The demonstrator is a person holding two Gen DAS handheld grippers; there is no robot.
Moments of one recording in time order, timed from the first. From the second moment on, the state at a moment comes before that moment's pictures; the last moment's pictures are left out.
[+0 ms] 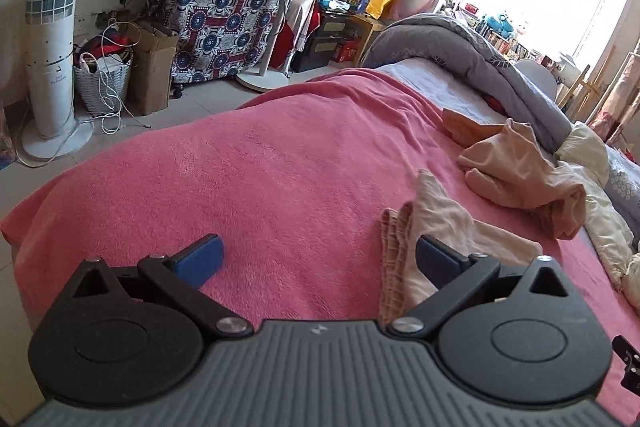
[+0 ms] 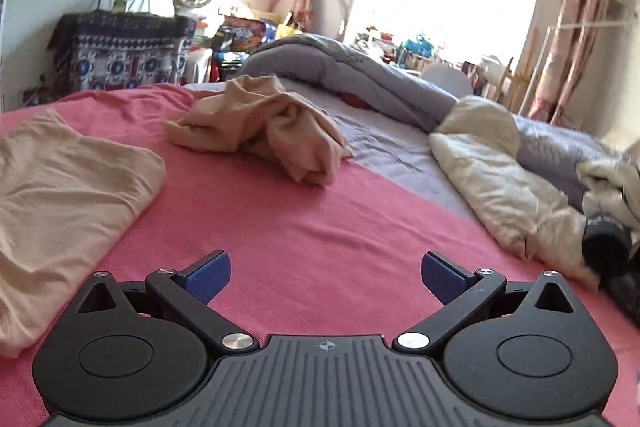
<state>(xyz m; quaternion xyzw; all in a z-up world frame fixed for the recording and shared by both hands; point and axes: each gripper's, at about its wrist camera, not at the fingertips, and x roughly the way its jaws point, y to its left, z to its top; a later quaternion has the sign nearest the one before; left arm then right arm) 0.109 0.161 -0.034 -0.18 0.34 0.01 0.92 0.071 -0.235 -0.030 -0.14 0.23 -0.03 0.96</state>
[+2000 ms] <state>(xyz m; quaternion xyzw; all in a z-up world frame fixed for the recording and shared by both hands) 0.136 0.035 -0.062 0.03 0.30 0.00 0.95 0.053 -0.458 -0.084 0.09 0.35 -0.19 0.91</state>
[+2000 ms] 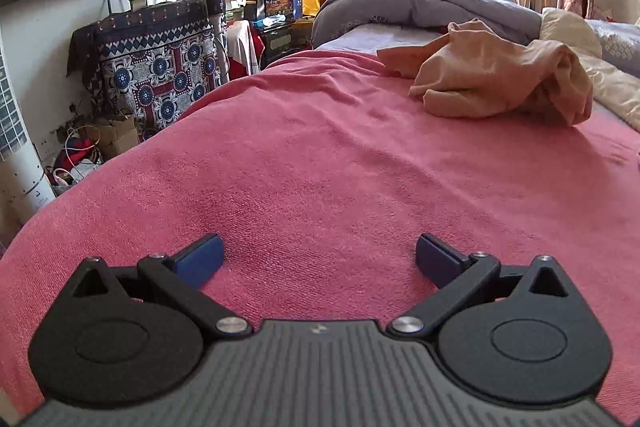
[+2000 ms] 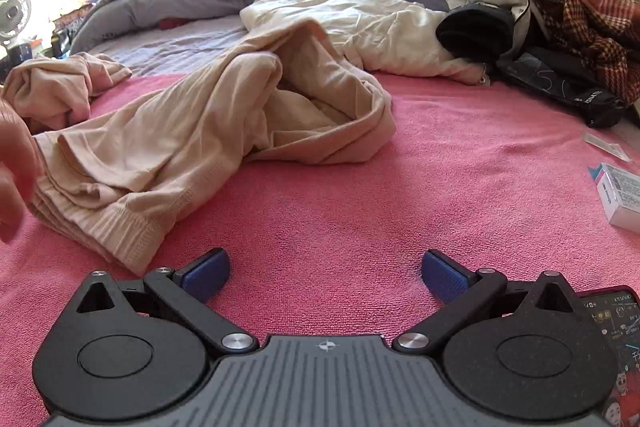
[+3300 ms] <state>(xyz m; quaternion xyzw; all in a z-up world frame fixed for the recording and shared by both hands) 0.131 0.066 -0.069 -0.03 0.27 -0.02 0.96 0.053 -0.460 -0.087 0.09 0.35 -0.19 0.91</state>
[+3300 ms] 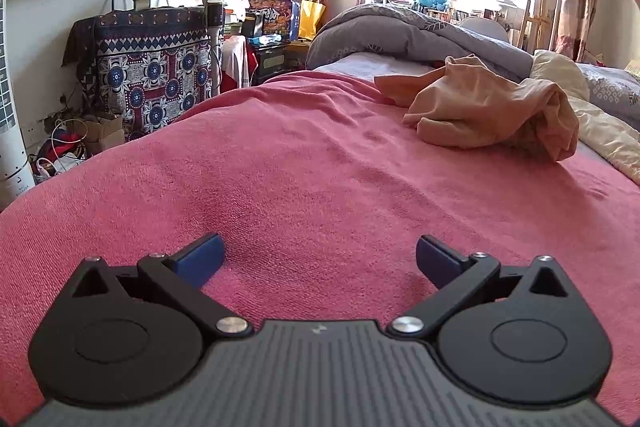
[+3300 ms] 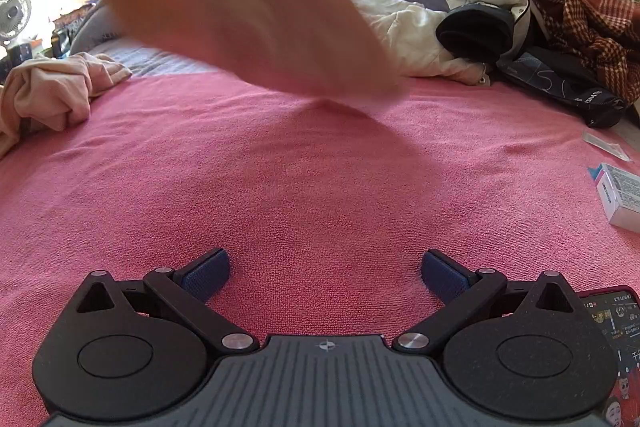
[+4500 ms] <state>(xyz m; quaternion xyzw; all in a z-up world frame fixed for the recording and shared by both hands) 0.032 -0.029 -0.027 0.07 0.26 -0.24 0.93 0.054 -0.460 -0.083 0.09 0.35 -0.19 0.91</state>
